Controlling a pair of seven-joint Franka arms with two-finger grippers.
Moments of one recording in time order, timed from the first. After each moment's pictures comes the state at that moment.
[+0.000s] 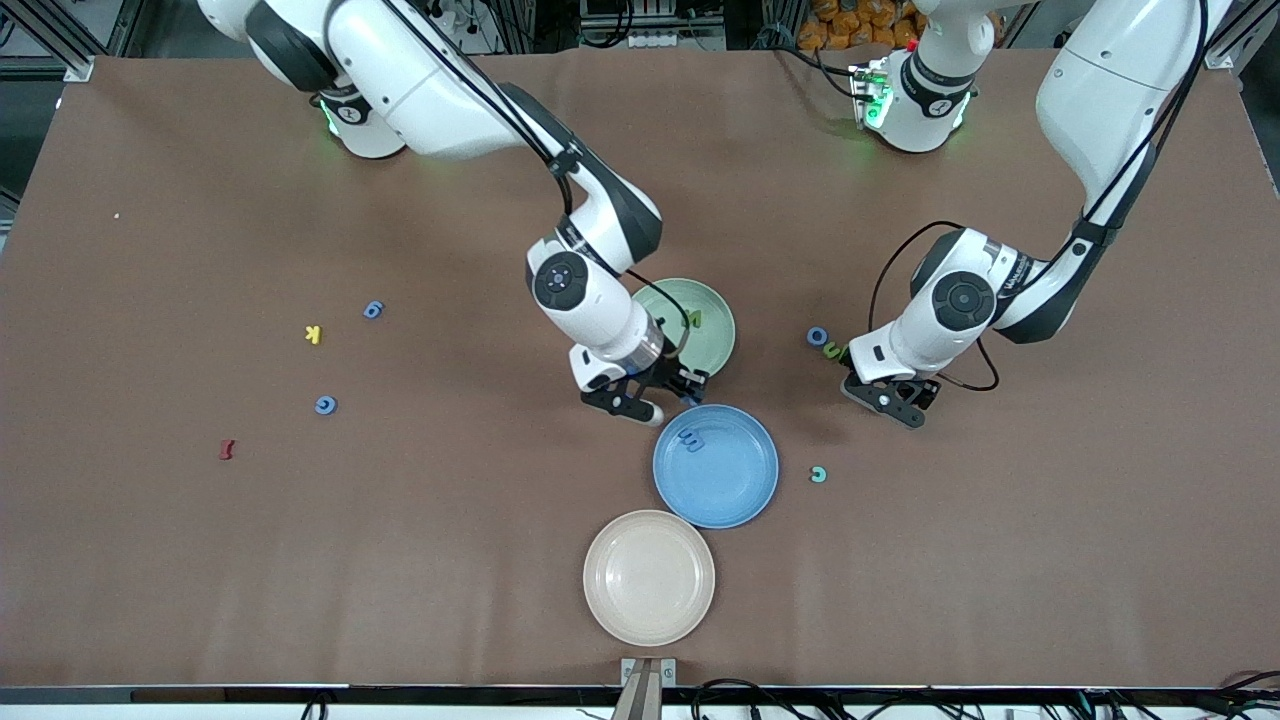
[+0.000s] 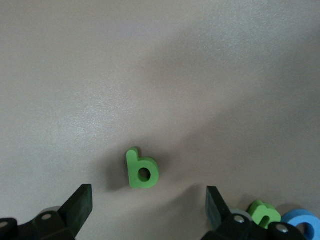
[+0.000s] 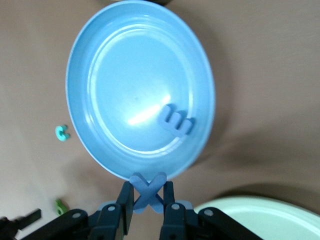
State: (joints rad) left arm 0.19 0.52 -0.45 -2.13 0.45 2.56 -0.03; right arm 0.65 0.89 0.15 -1.34 0.30 2.64 0.94
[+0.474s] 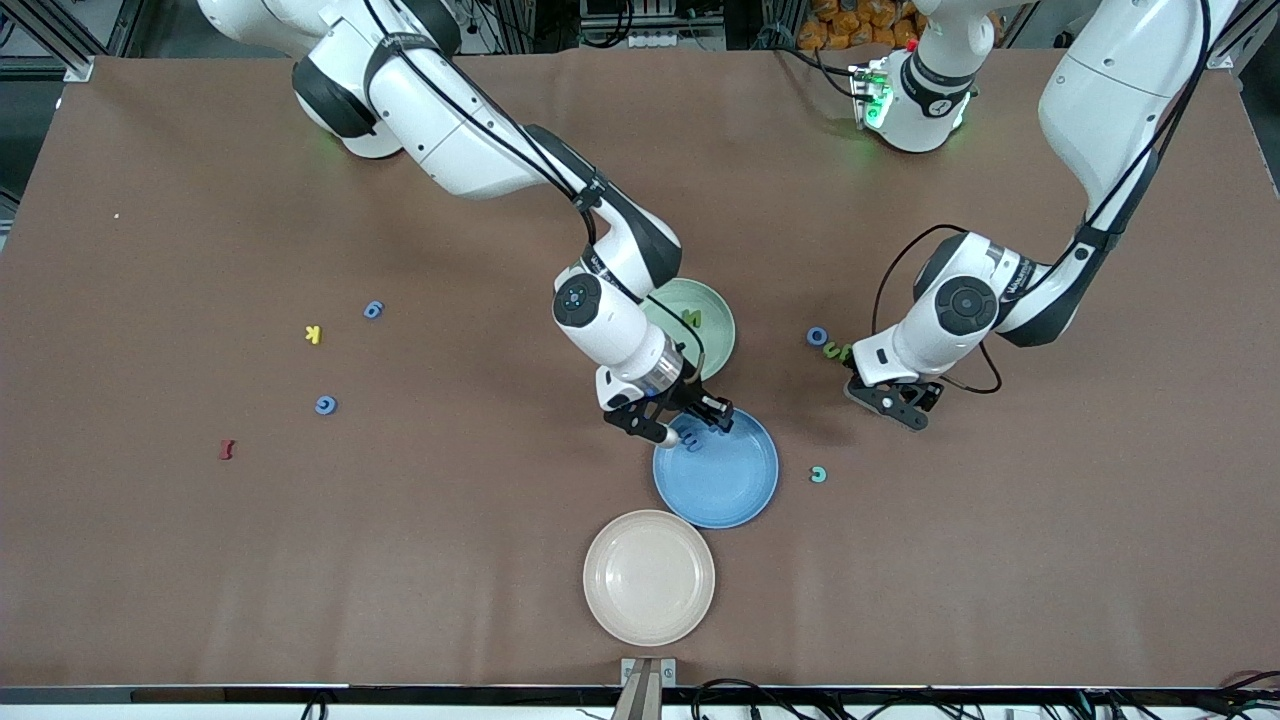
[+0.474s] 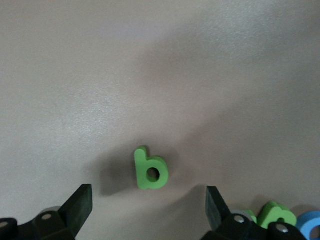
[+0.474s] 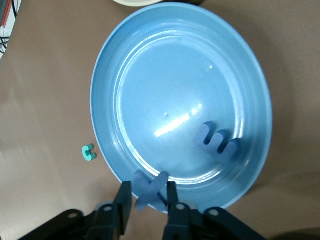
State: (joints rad) left arm 0.20 0.53 -0.45 -2.12 0.47 2.56 -0.03; right arm 0.66 1.06 0.18 -1.15 0.30 2.76 0.97
